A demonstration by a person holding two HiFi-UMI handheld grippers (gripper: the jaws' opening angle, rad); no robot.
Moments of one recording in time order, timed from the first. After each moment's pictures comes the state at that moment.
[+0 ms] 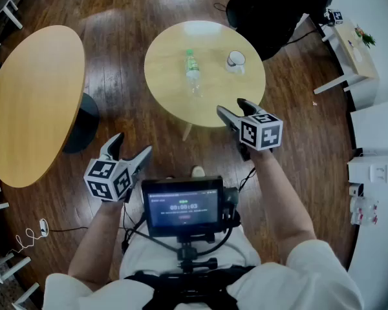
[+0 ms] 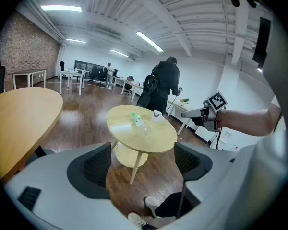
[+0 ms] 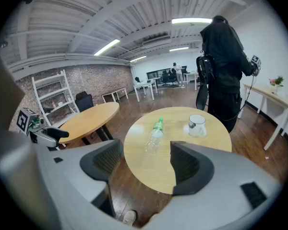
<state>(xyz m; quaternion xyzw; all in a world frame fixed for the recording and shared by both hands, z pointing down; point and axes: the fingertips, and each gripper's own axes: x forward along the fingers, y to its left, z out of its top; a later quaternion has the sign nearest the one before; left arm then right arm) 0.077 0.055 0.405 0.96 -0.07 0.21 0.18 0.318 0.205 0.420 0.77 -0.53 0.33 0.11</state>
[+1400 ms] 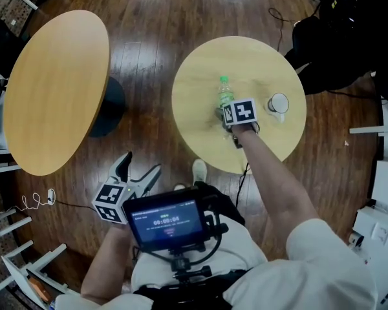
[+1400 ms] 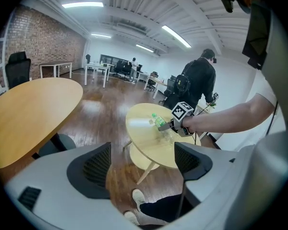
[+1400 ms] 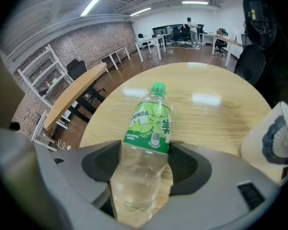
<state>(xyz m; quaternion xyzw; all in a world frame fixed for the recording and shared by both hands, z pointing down) 0.108 0.002 0.421 0.92 -0.20 0.25 0.22 0.407 0.041 0.620 0.64 -0.51 0.51 0.26</state>
